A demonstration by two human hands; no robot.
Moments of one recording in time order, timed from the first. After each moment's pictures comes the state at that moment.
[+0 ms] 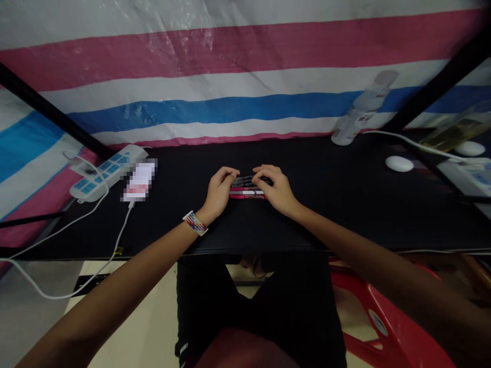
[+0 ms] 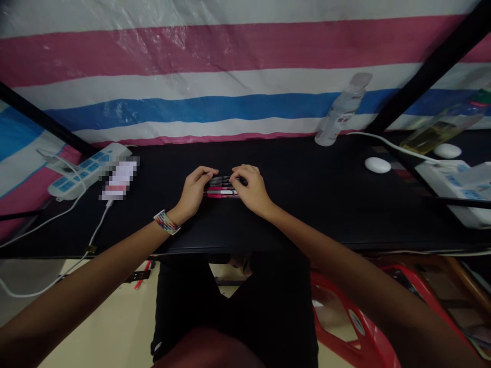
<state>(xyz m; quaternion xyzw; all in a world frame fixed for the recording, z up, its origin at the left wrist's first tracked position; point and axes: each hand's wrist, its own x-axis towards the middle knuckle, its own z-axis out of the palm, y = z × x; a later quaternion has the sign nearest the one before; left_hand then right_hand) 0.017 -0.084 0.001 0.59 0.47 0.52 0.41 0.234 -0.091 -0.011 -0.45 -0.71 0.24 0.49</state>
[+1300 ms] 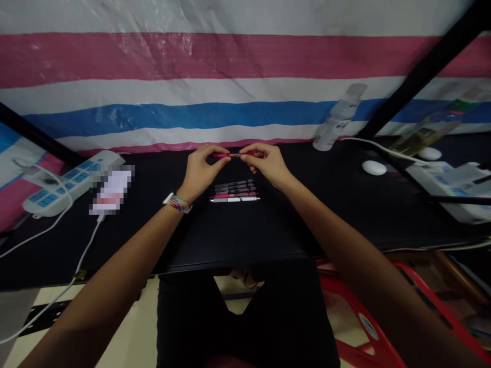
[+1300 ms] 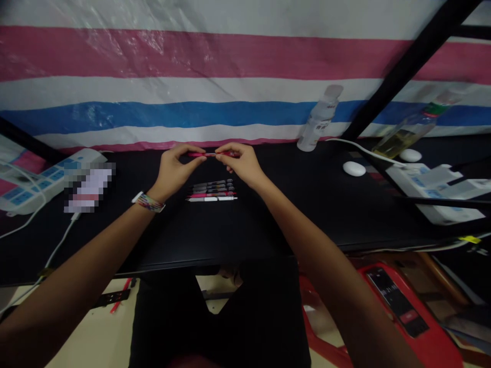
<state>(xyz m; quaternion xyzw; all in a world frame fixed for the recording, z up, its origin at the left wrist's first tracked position) 0.020 -0.021 0.045 0.74 0.37 0.52 0.20 0.251 -0.025 0.036 -0.38 -0.60 0.45 0.55</state>
